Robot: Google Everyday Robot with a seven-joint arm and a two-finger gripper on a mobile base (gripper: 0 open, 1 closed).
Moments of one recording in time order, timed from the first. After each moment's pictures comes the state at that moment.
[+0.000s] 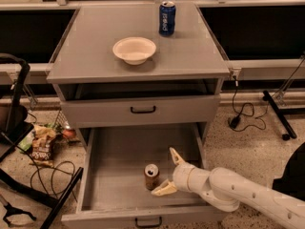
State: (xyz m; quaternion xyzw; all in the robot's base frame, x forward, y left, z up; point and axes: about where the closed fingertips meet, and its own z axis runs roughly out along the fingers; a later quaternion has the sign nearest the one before) arm 0.530 -0.051 0.483 -0.50 0.70 0.15 0.49
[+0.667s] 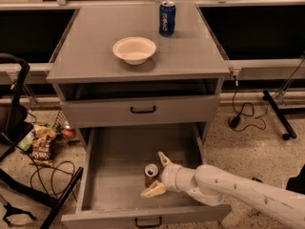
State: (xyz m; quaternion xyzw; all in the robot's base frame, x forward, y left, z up) arm 0.535 -0.006 0.445 -0.51 0.70 0.19 0.46
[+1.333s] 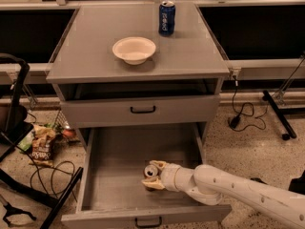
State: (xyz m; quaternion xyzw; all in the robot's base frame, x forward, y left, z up) arm 0.541 -0.002 0.433 -0.50 0.71 0.20 0.46
